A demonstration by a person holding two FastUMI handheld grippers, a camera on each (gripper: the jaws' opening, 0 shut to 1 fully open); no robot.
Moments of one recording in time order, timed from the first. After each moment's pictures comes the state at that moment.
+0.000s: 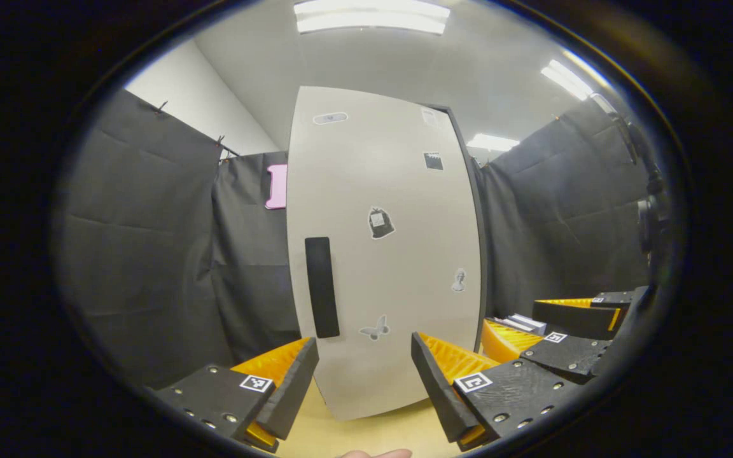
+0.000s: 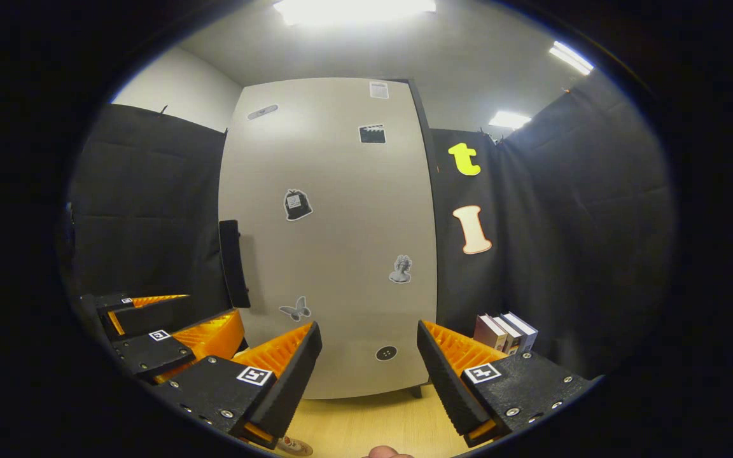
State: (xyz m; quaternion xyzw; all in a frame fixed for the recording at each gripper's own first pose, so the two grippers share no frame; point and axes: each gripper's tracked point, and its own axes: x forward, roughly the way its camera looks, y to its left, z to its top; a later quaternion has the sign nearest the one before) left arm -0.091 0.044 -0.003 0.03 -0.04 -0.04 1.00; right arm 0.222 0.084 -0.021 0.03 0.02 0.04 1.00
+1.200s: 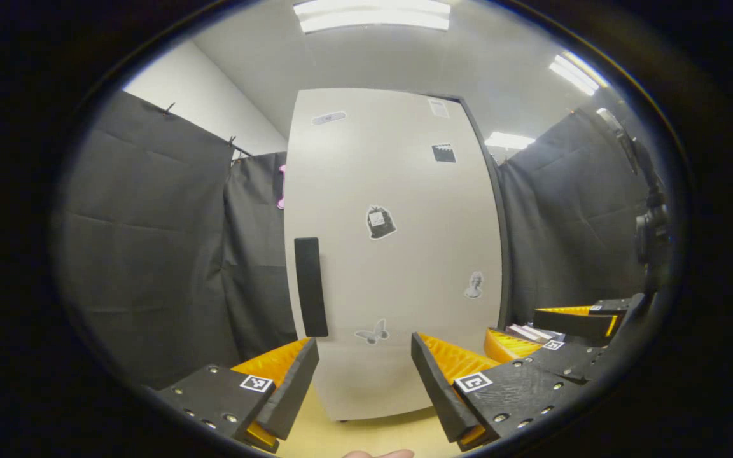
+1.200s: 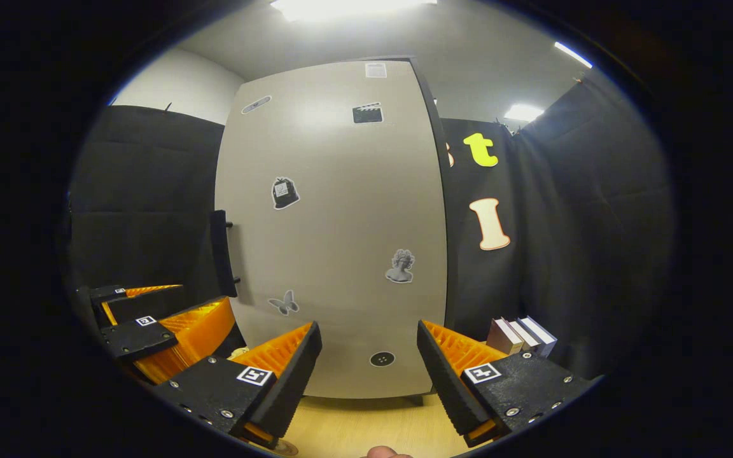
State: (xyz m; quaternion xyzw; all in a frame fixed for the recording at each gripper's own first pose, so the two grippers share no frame) left arm -0.088 0.029 0.001 0.02 -0.04 -0.01 1.00; right arm 0.266 0.081 -0.024 0.03 0.02 0.09 1.00
